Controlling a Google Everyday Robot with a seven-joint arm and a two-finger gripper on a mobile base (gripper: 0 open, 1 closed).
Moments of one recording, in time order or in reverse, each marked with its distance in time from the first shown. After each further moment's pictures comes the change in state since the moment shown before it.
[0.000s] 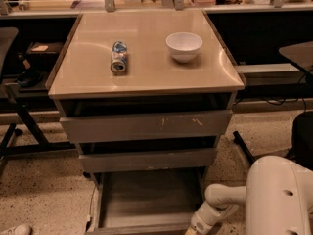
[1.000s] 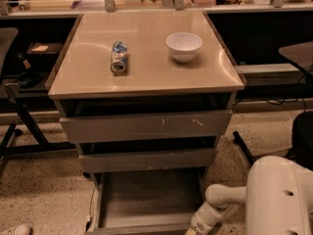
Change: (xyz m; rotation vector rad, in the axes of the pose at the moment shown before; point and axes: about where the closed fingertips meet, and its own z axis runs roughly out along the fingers) arm 0.000 0.000 0.000 0.000 0.000 0.000
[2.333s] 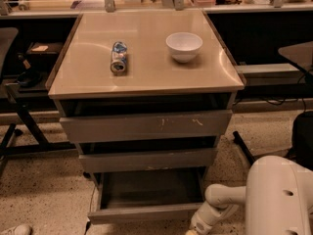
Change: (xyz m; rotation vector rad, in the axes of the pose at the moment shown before) arm 0.000 0.000 0.000 0.000 0.000 0.000
